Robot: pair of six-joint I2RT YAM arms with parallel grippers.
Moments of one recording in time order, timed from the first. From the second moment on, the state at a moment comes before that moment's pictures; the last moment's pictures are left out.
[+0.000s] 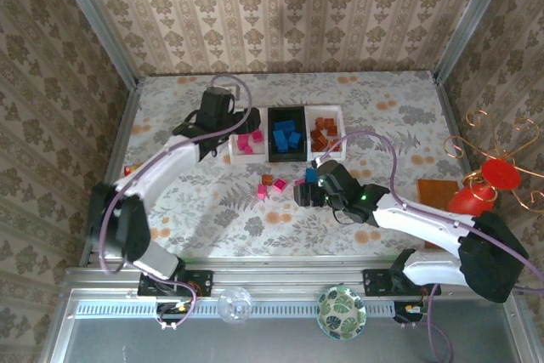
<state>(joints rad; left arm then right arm) -0.51 1.46 1.15 -0.26 0.02 -0.39 0.77 1.24 0.65 -0.21 0.10 0.57</state>
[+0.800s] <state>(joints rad) -0.76 0.73 0.54 -0.32 -0.09 -0.55 0.79 1.64 0.95 -0.23 0.16 0.51</state>
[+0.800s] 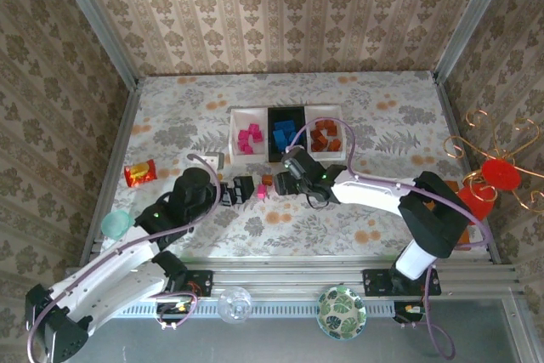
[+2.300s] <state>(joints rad) -0.76 0.69 0.52 -0.40 -0.13 -0.57 0.85 1.82 1.05 -0.44 0.31 0.42</state>
